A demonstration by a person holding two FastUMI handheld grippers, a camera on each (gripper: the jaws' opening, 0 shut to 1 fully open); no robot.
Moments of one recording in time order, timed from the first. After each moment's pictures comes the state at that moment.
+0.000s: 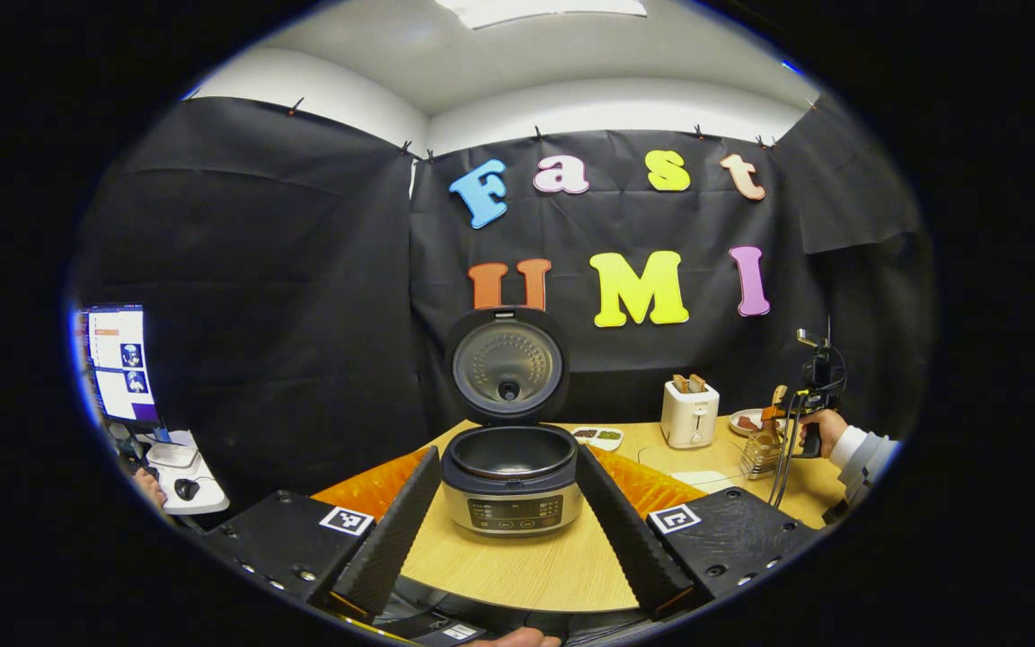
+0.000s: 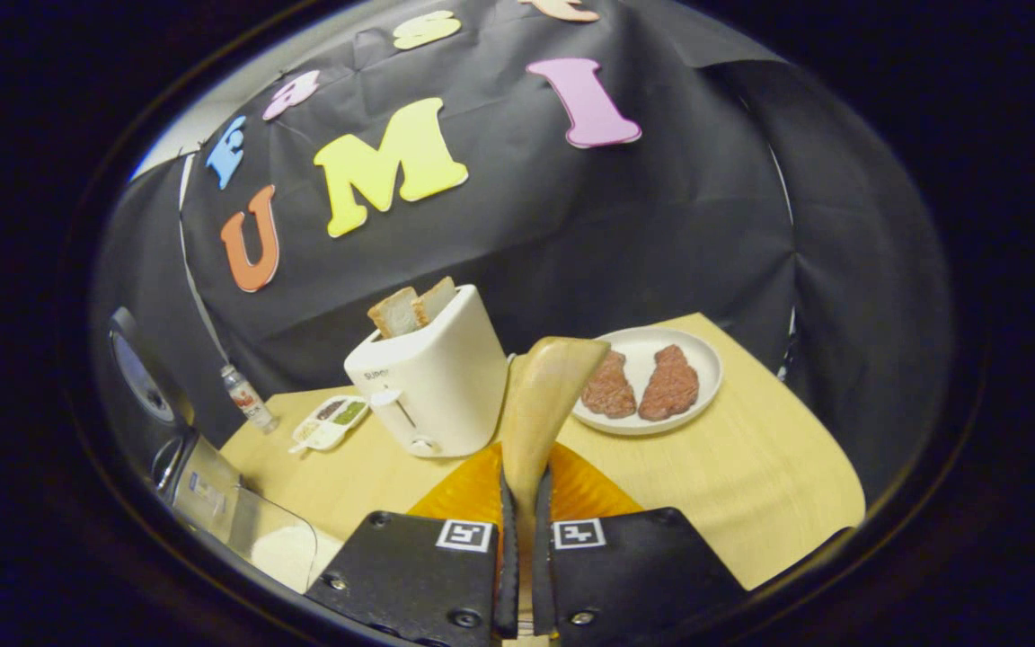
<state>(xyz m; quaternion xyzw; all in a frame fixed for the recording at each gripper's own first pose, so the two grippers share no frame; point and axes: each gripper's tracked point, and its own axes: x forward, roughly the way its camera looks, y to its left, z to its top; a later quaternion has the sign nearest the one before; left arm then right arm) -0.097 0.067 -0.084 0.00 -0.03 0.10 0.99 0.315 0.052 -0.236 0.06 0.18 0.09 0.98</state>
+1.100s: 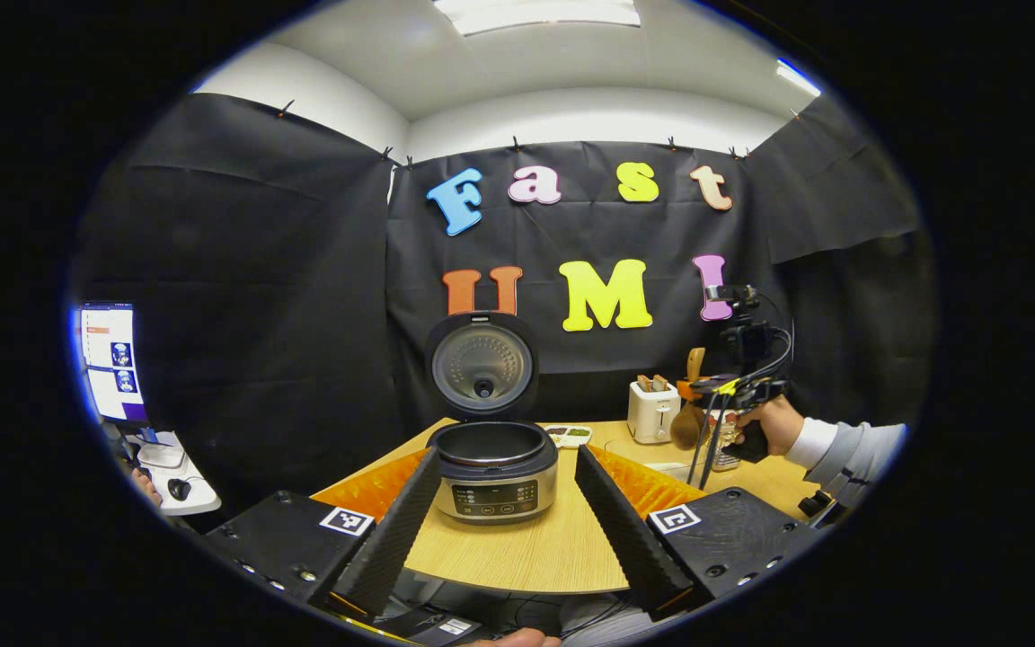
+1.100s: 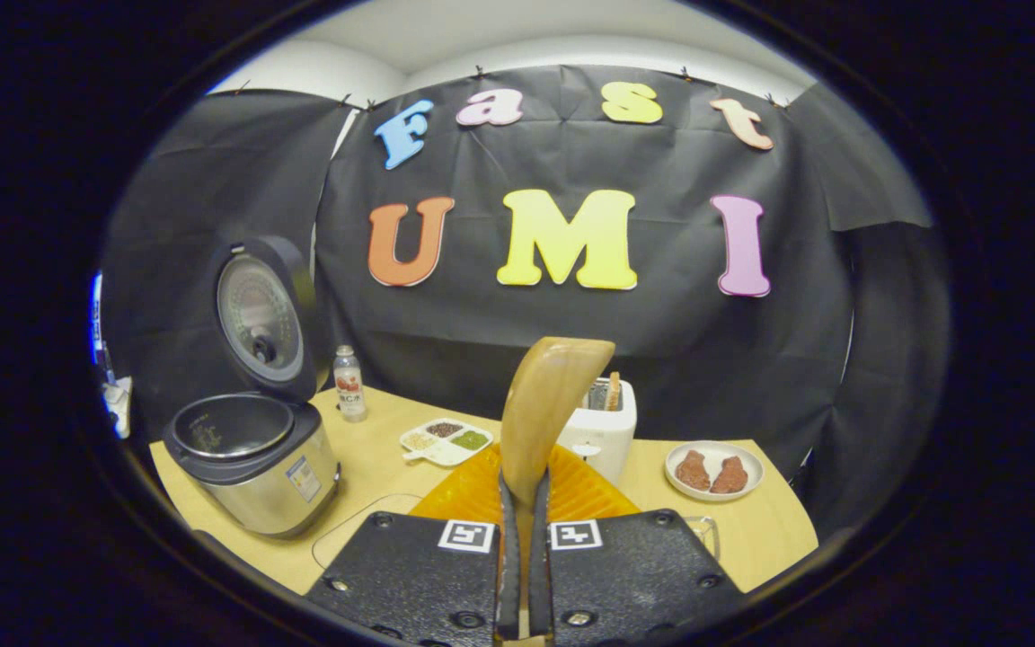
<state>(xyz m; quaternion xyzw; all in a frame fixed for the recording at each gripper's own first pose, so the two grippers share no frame) -0.132 0.047 -0.093 0.00 -0.04 0.04 1.00 0.182 0.242 -0.175 -0.09 0.07 0.19 0.98</state>
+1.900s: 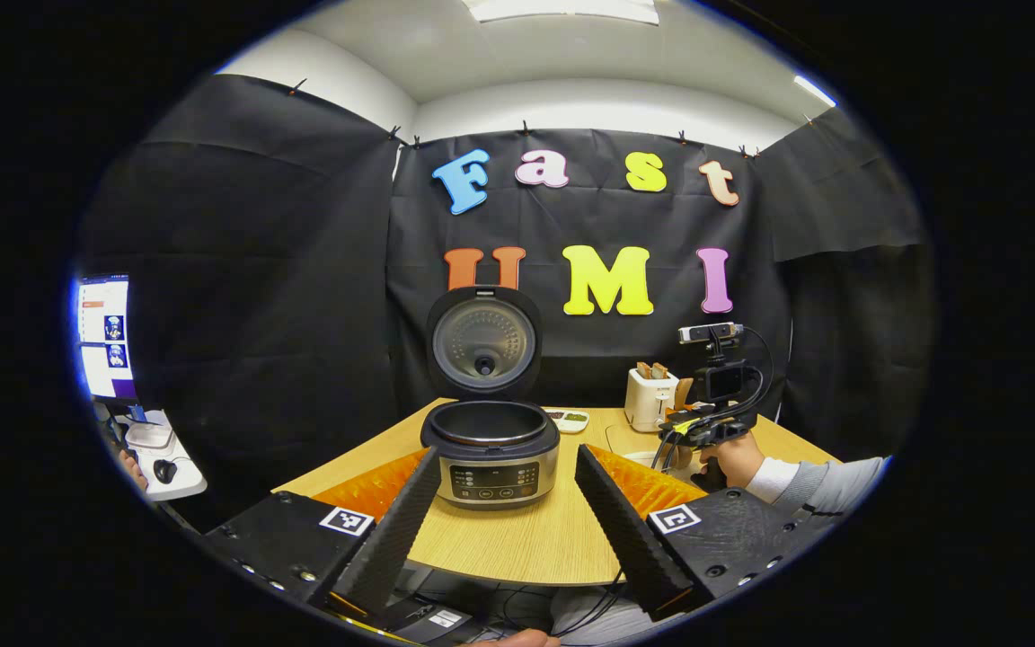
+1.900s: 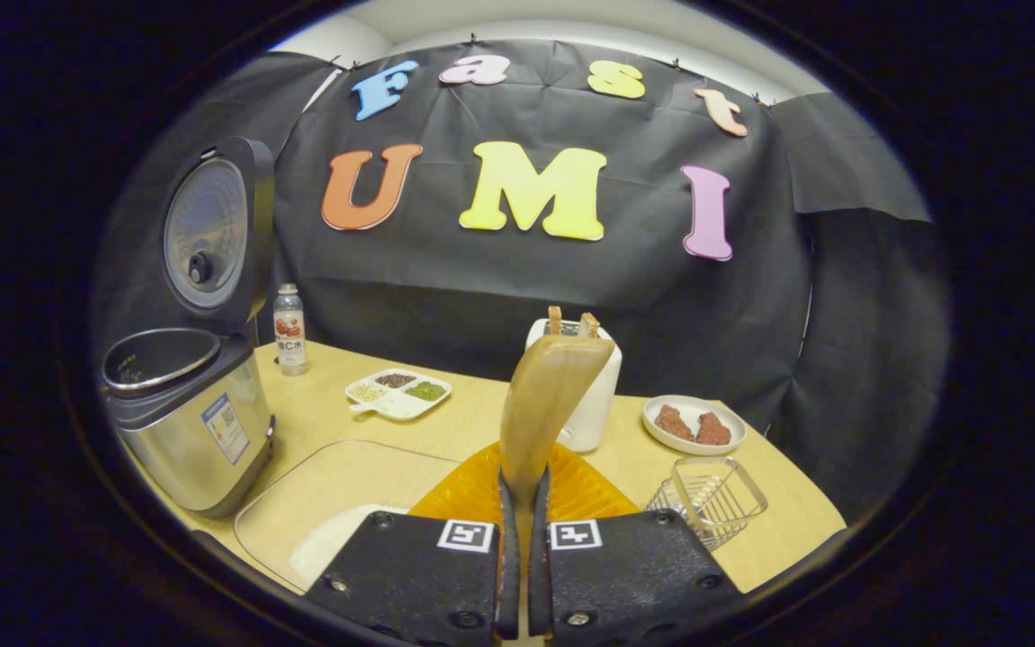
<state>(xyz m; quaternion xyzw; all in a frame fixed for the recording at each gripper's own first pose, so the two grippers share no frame) -0.124 0.049 -0.122 -0.04 -0.01 0.04 1.00 0.198 0.234 -0.254 -0.09 0.11 0.09 0.99</state>
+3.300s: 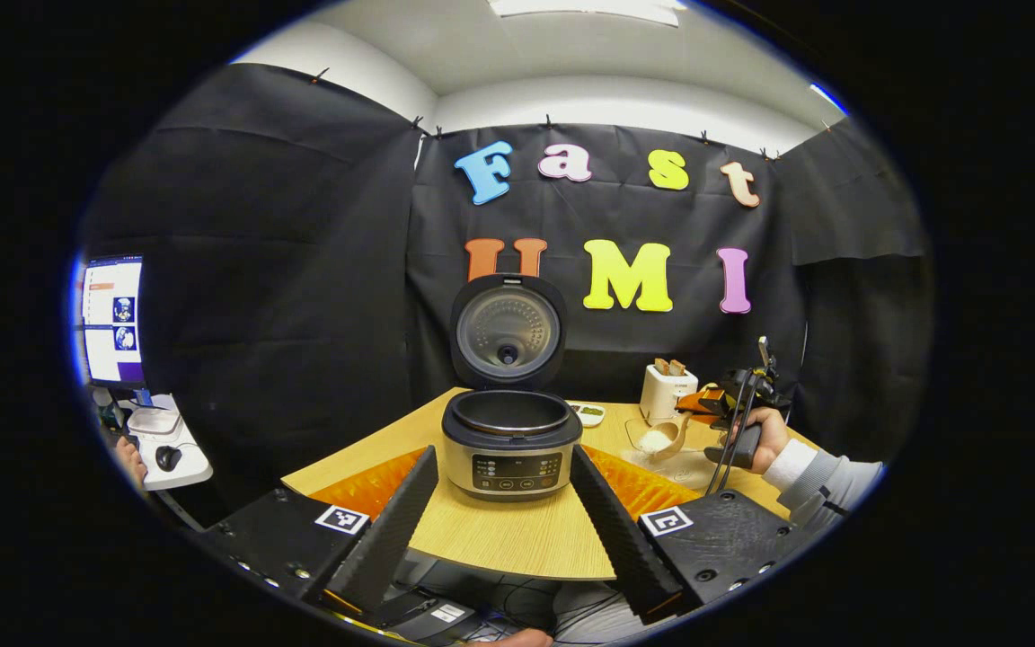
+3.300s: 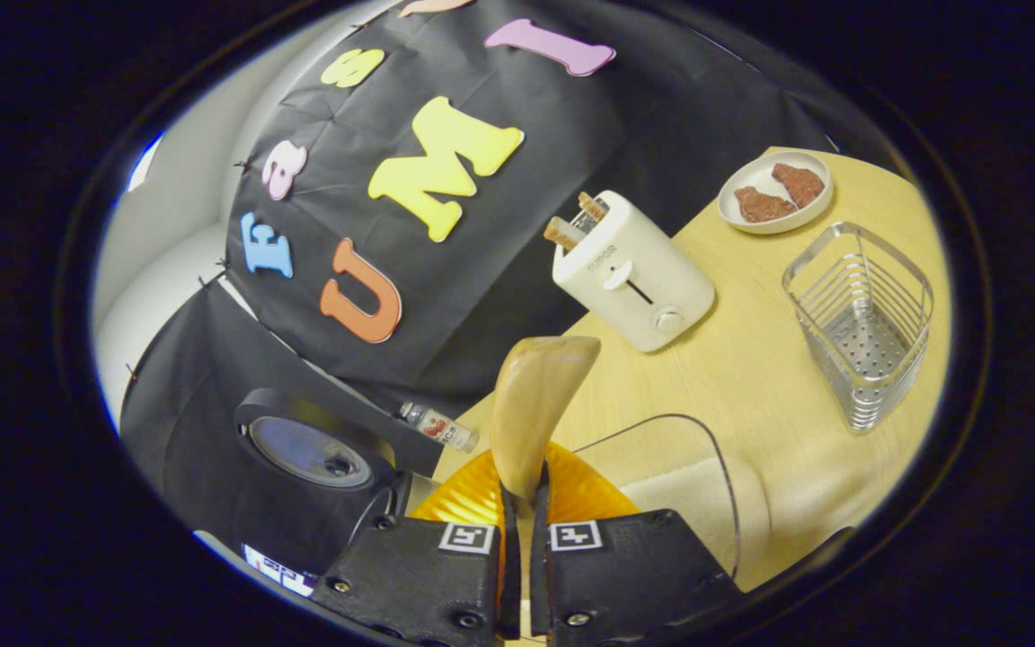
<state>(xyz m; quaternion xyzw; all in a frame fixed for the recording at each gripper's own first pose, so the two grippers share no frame) -0.130 0.071 -0.134 -0.05 0.00 0.06 1.00 0.207 0.249 -0.234 0.38 0.25 0.24 0.86</state>
